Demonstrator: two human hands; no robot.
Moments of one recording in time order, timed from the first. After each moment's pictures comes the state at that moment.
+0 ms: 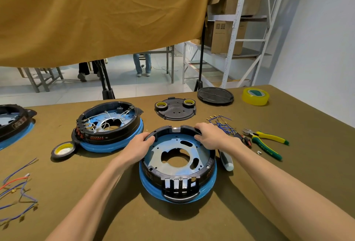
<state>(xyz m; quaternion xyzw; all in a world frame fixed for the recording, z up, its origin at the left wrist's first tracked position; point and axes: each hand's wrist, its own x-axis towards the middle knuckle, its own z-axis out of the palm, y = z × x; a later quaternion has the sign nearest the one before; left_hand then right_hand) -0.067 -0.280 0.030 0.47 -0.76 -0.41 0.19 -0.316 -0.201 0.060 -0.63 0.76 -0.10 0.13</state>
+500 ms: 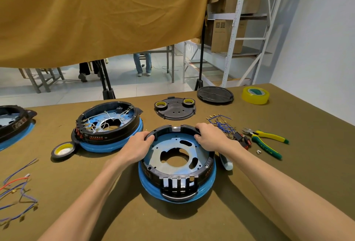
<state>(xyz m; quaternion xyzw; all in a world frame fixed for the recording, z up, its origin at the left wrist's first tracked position) -0.068 -0.279 0.035 0.48 -0.80 -0.32 0.18 -0.316 -0.200 0.048 -0.62 0.77 -0.11 0.09</state>
